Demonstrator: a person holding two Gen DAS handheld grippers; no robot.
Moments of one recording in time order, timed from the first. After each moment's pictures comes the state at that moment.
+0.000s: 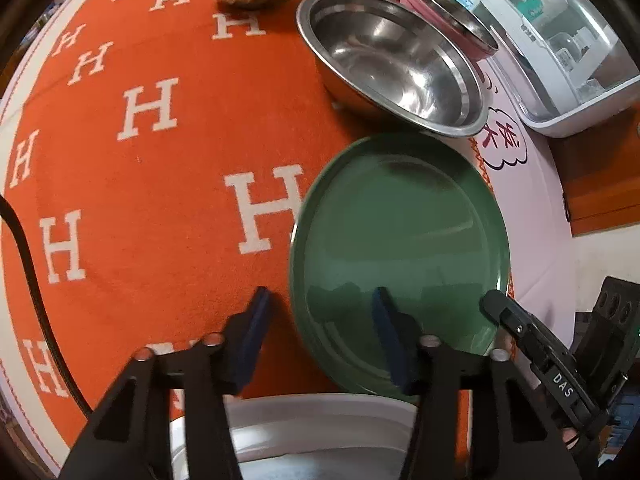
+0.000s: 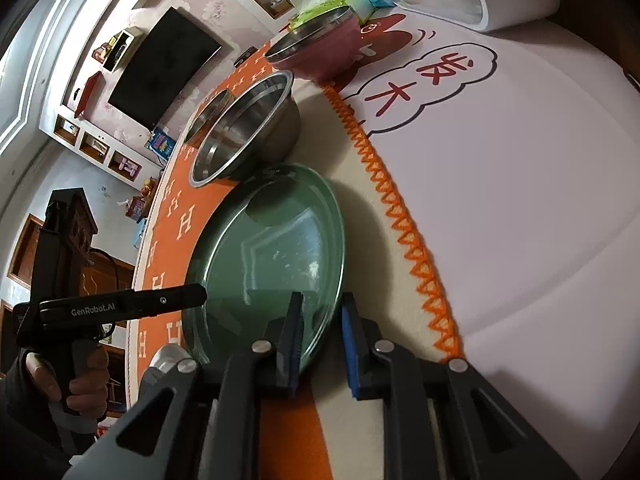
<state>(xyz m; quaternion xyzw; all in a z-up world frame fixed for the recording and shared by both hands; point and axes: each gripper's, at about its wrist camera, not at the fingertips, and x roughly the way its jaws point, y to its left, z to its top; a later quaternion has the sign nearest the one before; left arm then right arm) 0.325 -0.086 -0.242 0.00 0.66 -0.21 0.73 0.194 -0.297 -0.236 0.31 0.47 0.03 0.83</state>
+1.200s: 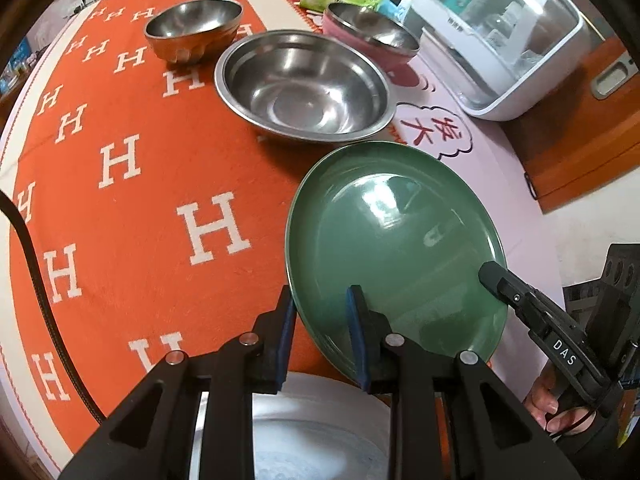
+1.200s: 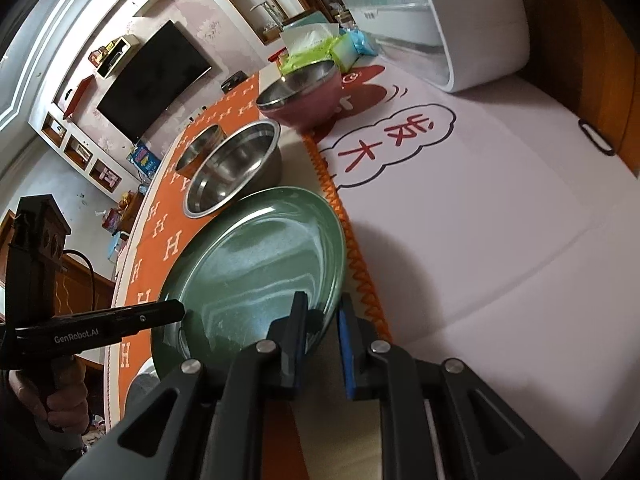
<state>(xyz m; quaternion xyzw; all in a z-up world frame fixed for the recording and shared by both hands) 0.292 -0.127 -0.201 0.03 0.60 -0.26 0.76 0.171 -0.316 -0.197 0.27 0.43 -0.03 0.86</state>
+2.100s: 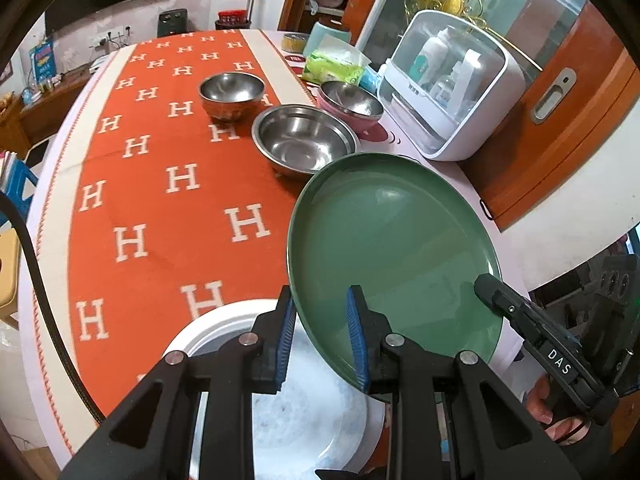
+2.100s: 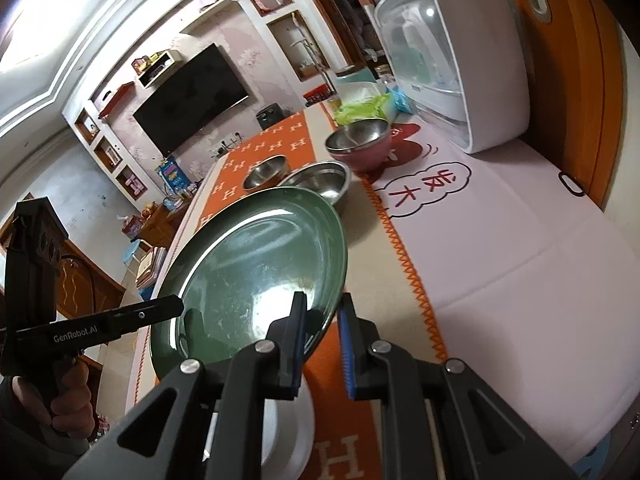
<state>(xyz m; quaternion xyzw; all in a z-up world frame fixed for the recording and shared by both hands) 0.203 -0.046 -0.115 -0.01 0.51 -0.27 0.82 0.099 -0.257 -0.117 0.23 0.36 -0.01 0.90</state>
